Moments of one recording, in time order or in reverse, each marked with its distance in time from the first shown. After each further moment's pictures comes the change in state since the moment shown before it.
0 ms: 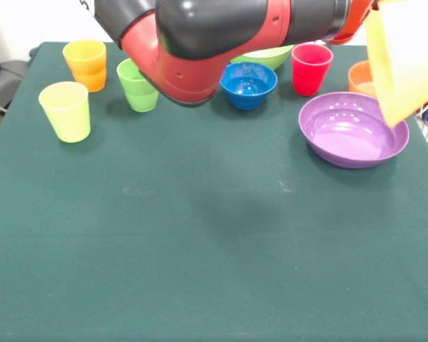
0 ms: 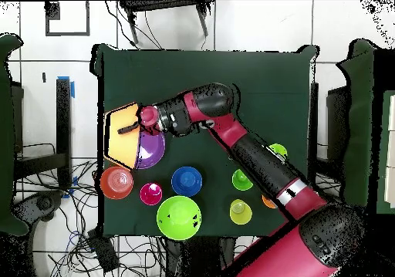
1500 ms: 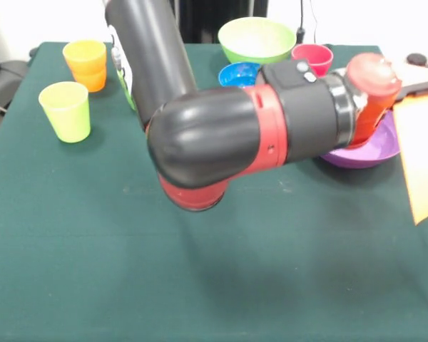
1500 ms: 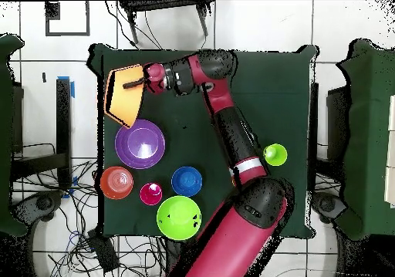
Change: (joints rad) arm 0.232 0.225 0.050 -0.669 0.000 0.334 -0.035
